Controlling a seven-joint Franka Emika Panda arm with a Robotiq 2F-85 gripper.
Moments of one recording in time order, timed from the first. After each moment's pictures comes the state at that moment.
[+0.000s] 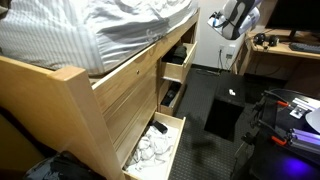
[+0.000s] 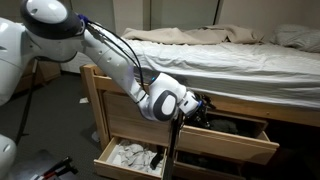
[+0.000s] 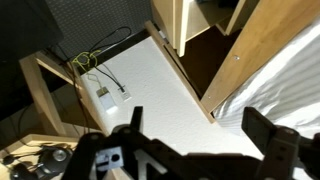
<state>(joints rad) 0.38 0.82 -0.99 -2.11 0.06 3.46 1.39</state>
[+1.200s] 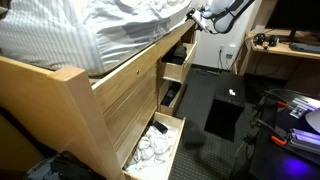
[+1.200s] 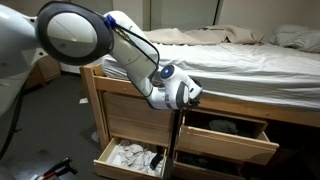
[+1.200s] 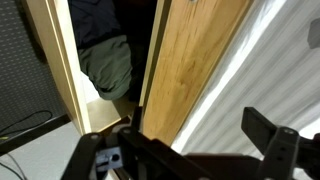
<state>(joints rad) -0.34 0.67 -0.14 -1.79 -0.54 3.44 1.42</state>
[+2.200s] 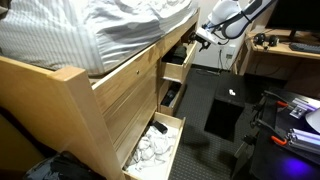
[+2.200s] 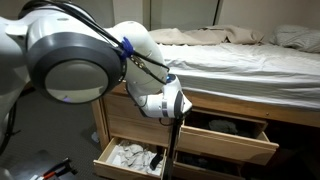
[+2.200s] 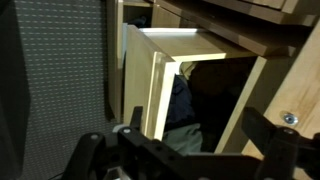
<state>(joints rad) -0.88 0.71 0.47 -1.90 -0.94 3.01 1.47</state>
